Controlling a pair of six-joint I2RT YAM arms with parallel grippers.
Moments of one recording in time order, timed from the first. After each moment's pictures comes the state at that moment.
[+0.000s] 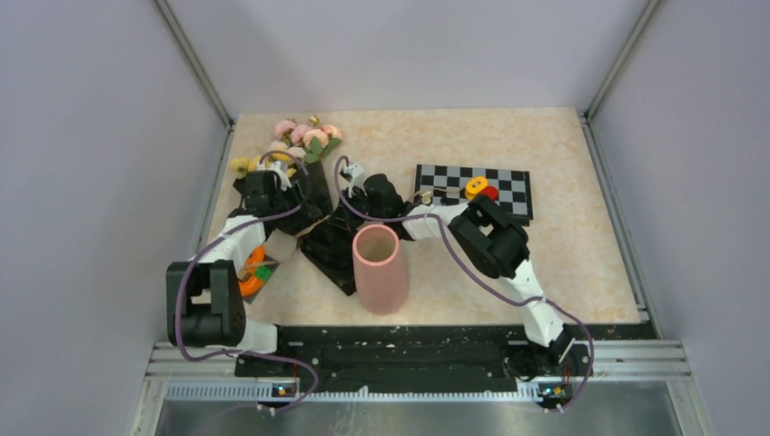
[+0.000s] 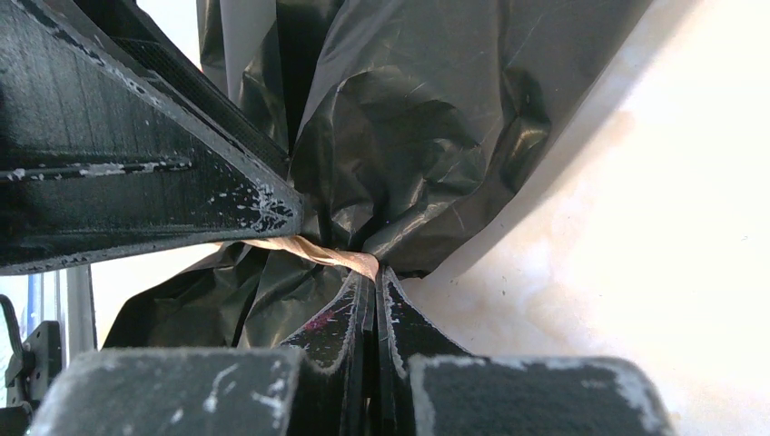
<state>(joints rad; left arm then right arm) 0.03 1.43 0.82 -0.17 0.34 -0.42 0.85 2.30 1.50 0.47 -0.37 0.42</state>
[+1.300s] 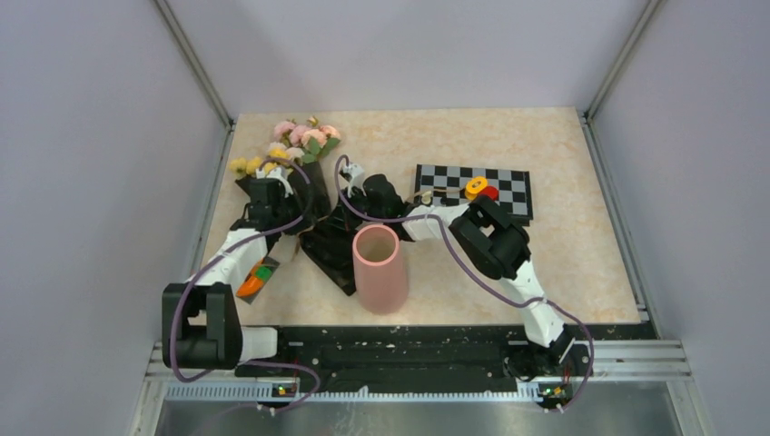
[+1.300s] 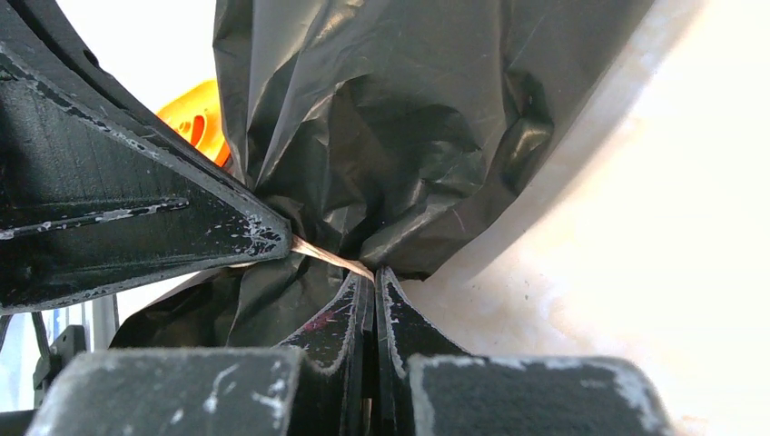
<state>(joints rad) -0.02 1.32 0.74 -0.17 0.24 -0.45 0.85 2.29 1.50 0.48 -0.37 0.45</state>
